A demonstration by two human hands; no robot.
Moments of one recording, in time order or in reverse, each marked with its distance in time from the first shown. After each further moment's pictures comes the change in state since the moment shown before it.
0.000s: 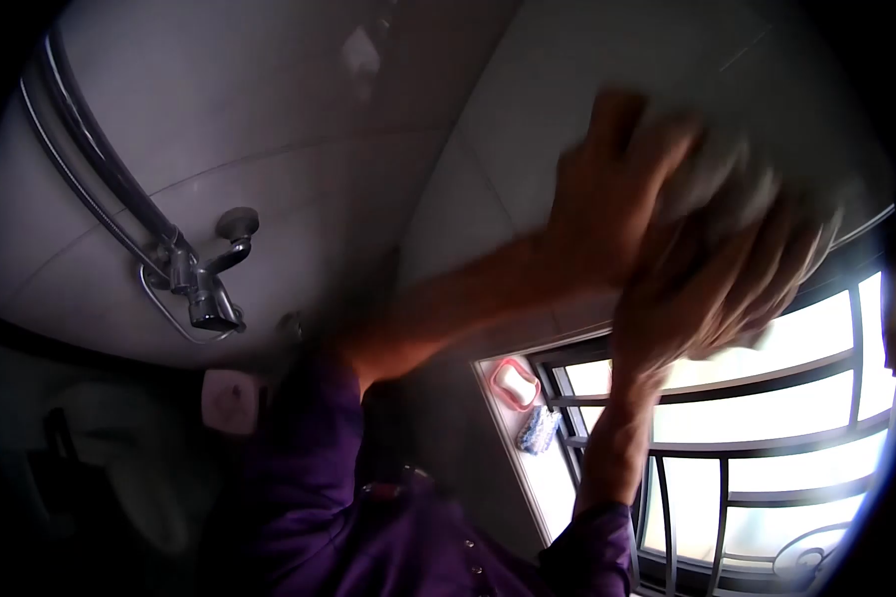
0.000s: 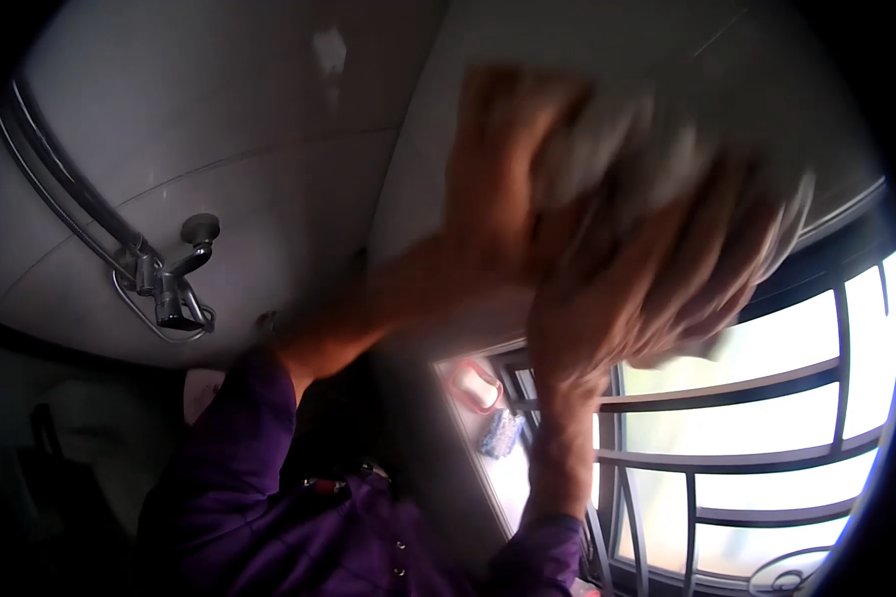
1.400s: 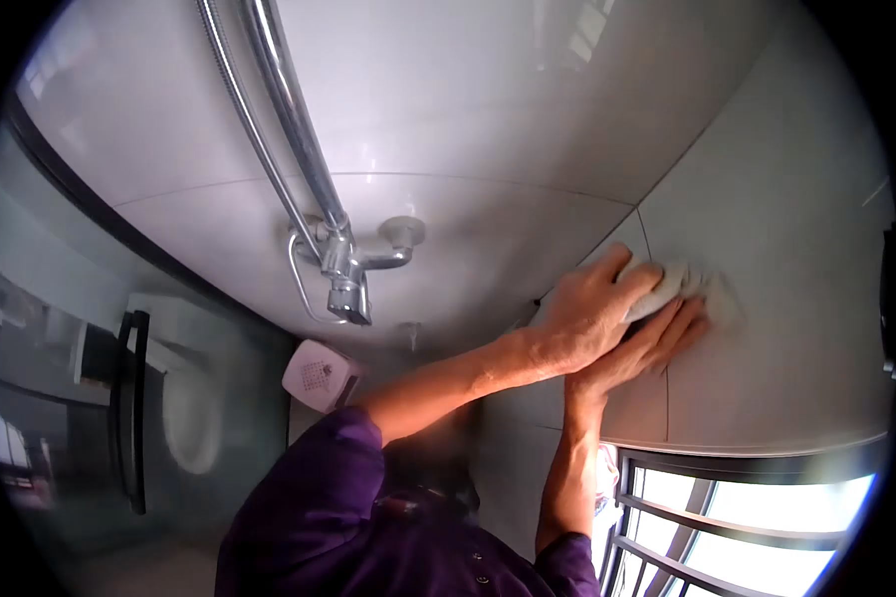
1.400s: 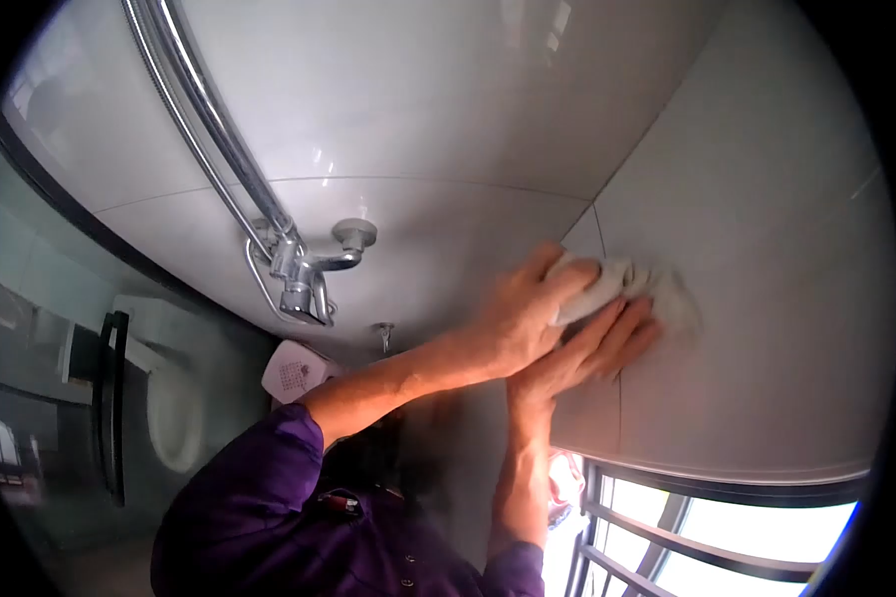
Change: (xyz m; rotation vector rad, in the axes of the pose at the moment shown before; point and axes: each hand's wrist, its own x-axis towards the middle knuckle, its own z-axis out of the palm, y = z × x) left_hand -0.067 -0.030 -0.128 0.392 -0.445 -0.453; right_hand -0.087 -0.193 0.045 0.589 -0.122 0.509
